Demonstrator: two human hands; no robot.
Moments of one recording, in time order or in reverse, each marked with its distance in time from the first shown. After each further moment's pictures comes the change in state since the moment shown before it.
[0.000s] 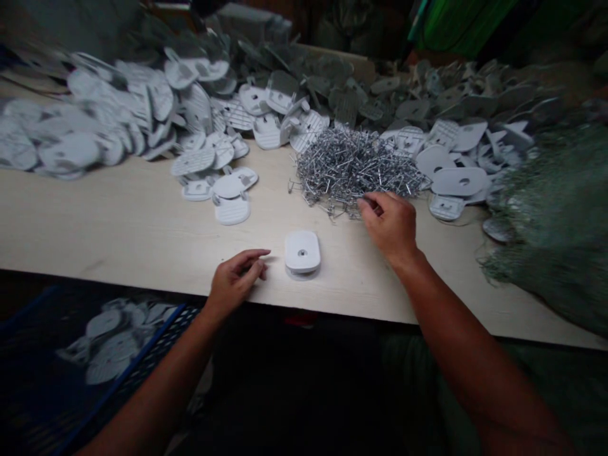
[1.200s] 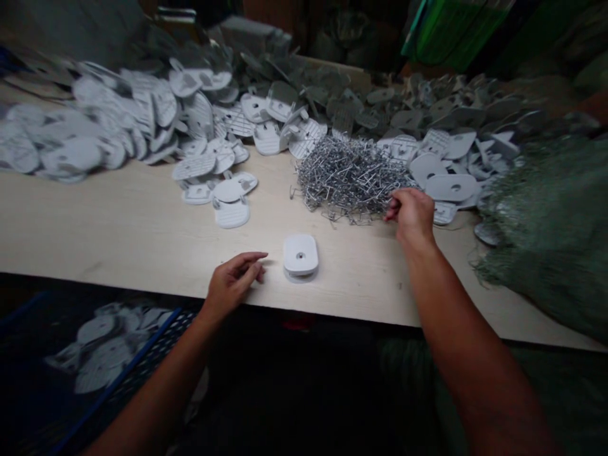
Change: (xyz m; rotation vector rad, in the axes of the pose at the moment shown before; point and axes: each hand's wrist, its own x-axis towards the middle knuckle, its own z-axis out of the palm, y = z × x) left_hand 0.000 0.003 -0.002 -0.040 0.005 -0.028; right_hand 0.027 0.032 0.002 0.777 0.137 0.678
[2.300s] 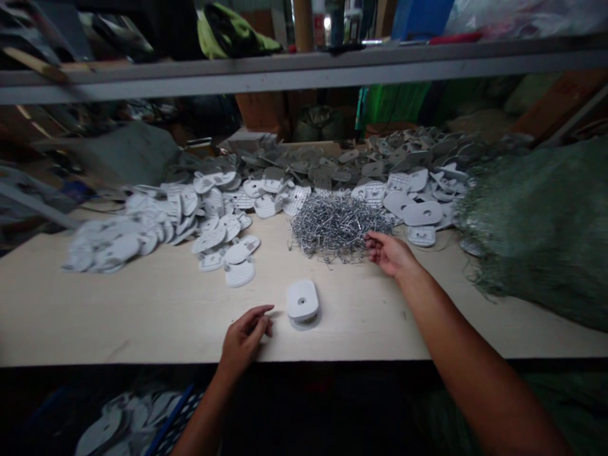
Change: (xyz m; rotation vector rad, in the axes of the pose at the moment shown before) left_hand 0.001 -0.004 -0.004 0.082 -0.004 0.042; right_hand 0.001 -0.005 -0.022 0.271 -0.187 0.338
